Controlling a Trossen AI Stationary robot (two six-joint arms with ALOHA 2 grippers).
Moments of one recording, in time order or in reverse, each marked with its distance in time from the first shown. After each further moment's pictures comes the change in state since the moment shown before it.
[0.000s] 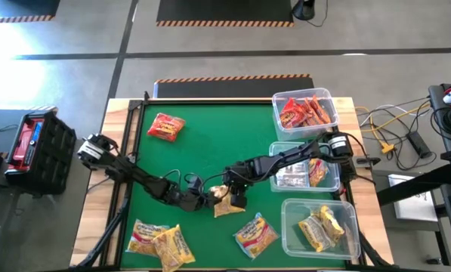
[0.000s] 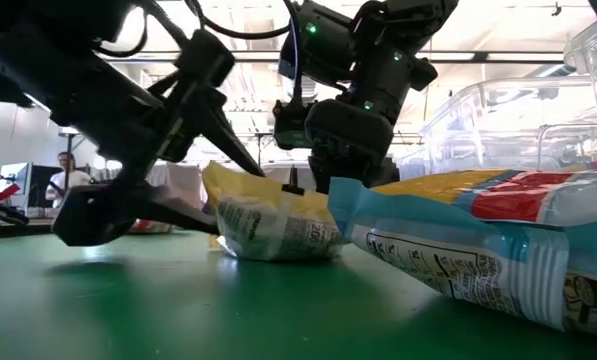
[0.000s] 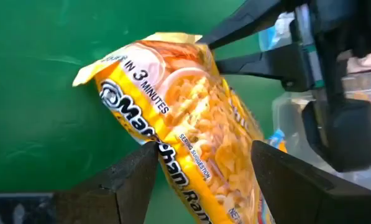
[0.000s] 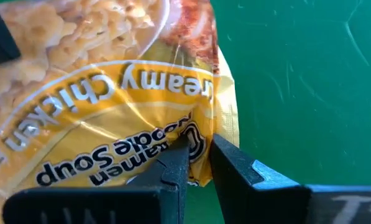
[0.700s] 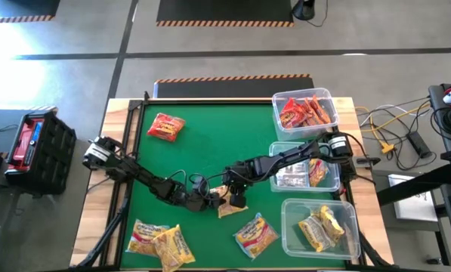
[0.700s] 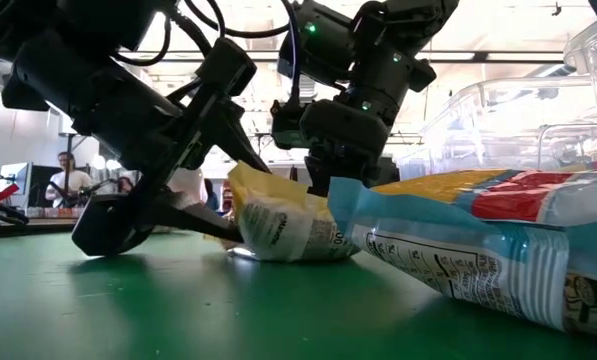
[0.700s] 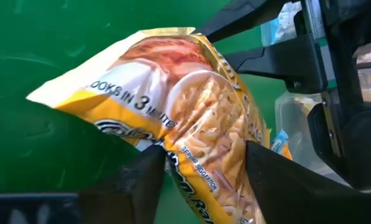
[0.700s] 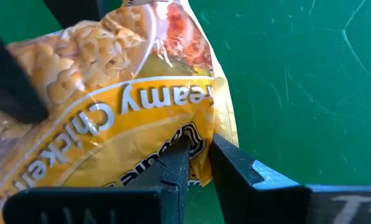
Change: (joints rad) left arm 0.027 0.066 0.048 0.024 0.031 0.023; right arm 0.003 -0.002 -0.001 0.027 0.003 0.014
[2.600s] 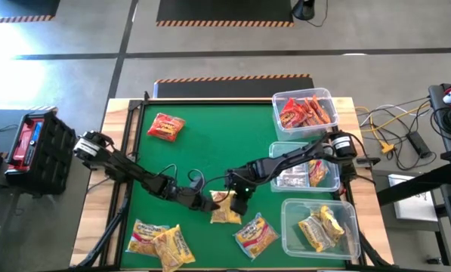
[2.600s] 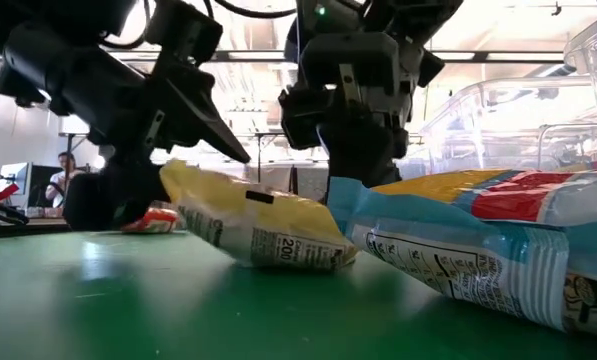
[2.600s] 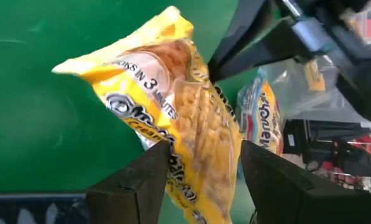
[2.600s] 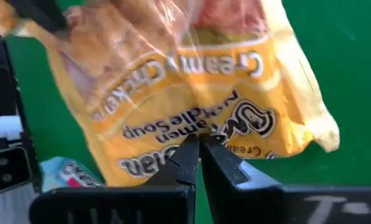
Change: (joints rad) left arm 0.001 -0.141 -0.091 0.020 0.199 0.197; right arm 0.020 -0.022 -0.022 -0.014 -0.272 0.302
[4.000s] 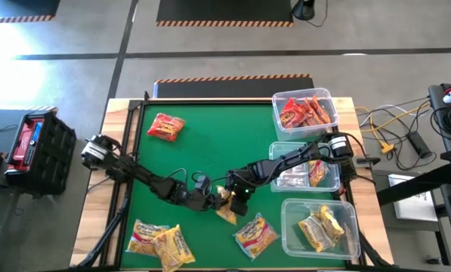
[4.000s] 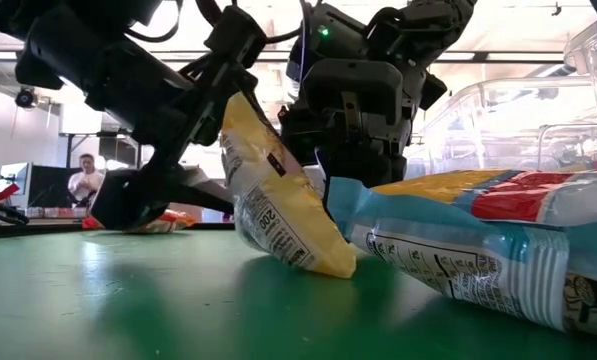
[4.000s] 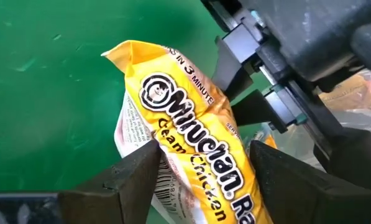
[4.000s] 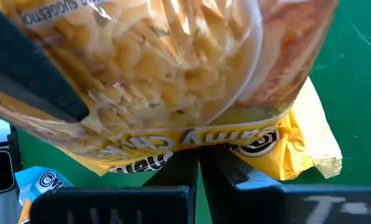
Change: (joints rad) left arm -0.004 0.107 0.151 -0.106 -0.165 -0.117; right arm -0.007 0.085 -0.056 0.124 0.006 -0.039
